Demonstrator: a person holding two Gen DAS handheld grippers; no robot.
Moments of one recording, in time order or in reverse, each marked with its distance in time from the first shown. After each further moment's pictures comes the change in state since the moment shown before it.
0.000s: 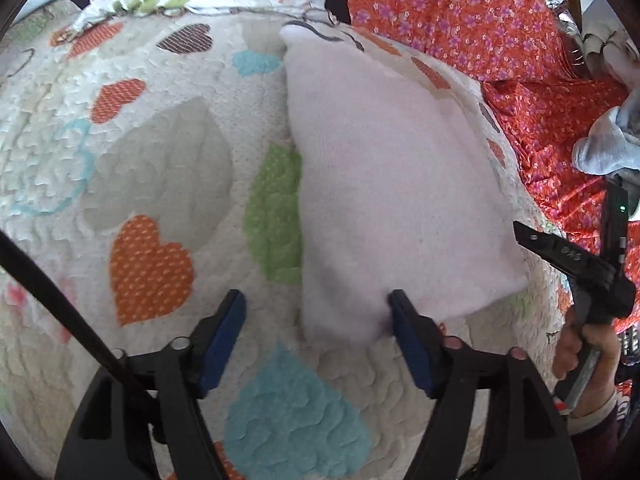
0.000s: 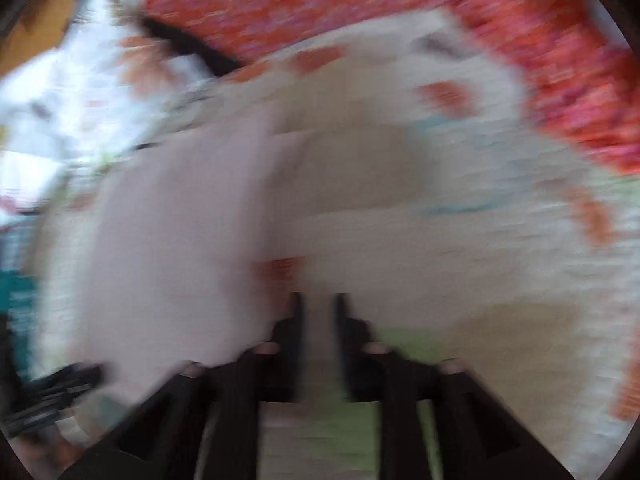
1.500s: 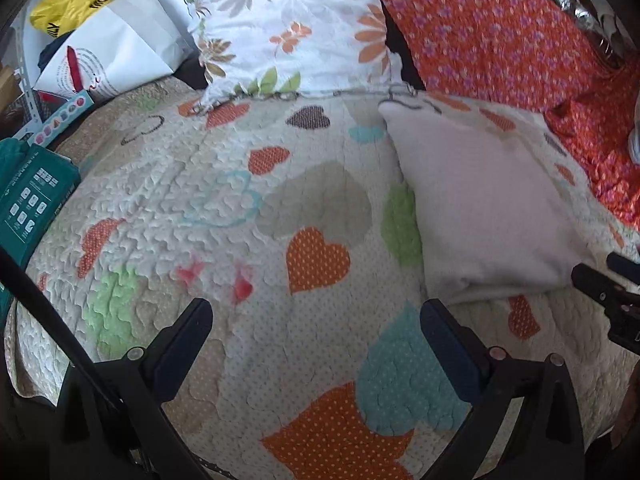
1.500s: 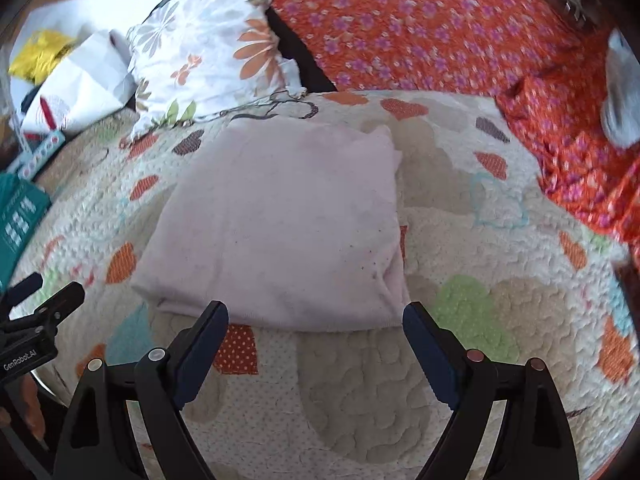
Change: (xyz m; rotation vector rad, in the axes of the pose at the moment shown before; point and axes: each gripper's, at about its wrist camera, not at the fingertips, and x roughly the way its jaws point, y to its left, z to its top) left arm -0.058 -0.003 -0.062 0.048 -0.273 0.443; right arm -0.055 0.112 -0.091 -0.332 -0.162 -0.010
